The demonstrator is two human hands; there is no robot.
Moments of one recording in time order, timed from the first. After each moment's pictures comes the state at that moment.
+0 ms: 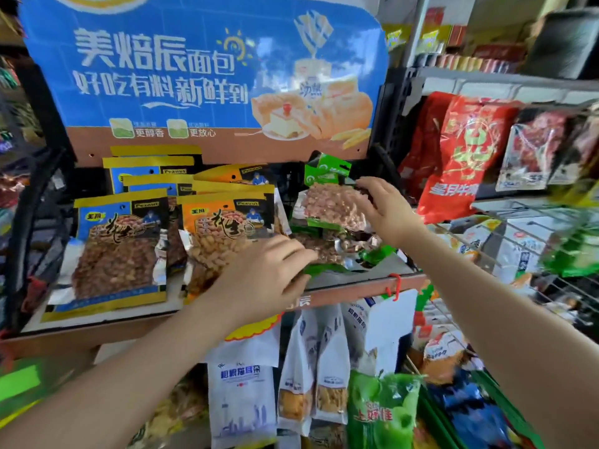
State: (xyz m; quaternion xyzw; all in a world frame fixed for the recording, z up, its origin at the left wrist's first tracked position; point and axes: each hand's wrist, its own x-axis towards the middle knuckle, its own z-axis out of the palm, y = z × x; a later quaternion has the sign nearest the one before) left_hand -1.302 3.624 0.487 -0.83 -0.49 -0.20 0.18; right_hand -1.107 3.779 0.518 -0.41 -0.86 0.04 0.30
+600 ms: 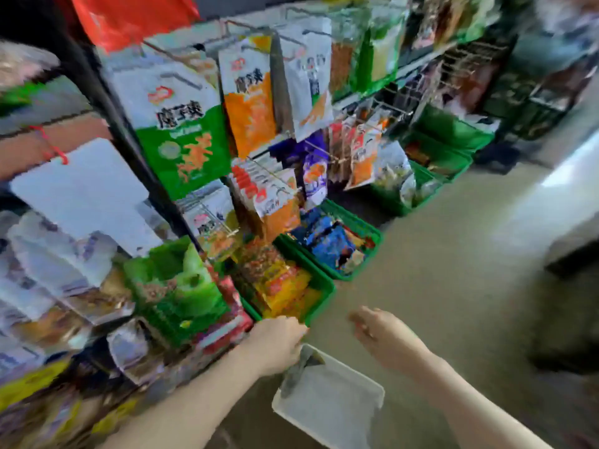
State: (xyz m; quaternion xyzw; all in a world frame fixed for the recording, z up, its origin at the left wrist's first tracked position) left_hand -0.936 3.576 0.202 -0.89 -0.40 0.15 -0.16; right_hand -0.730 3.530 0.214 -0.68 -0.65 0.33 0.07
